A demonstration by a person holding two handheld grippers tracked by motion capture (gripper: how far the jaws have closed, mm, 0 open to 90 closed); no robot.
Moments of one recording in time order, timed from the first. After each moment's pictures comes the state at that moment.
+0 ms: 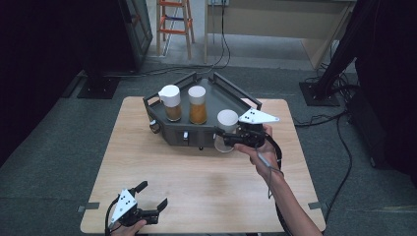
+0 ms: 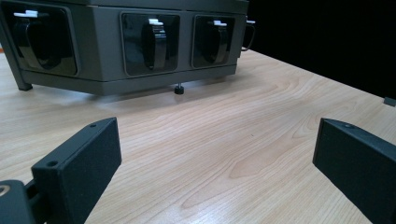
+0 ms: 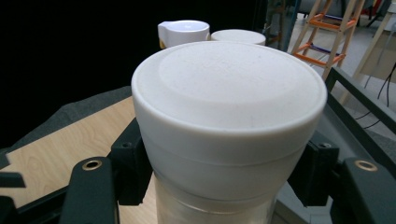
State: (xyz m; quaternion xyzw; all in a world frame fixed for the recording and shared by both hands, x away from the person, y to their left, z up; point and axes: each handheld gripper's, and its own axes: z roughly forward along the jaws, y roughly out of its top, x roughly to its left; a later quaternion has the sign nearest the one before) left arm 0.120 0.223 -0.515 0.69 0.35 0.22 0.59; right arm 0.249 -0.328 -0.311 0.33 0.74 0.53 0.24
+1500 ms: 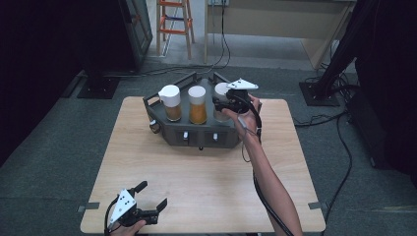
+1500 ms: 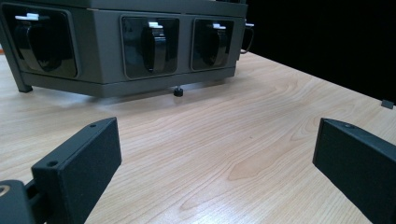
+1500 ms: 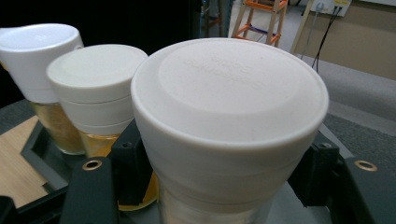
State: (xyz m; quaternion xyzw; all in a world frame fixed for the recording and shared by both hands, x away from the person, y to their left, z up) left arm 0.118 0.223 -0.515 0.69 0.35 0.22 0.60; right arm 0.341 -0.276 -0.306 0.42 0.72 0.46 0.30
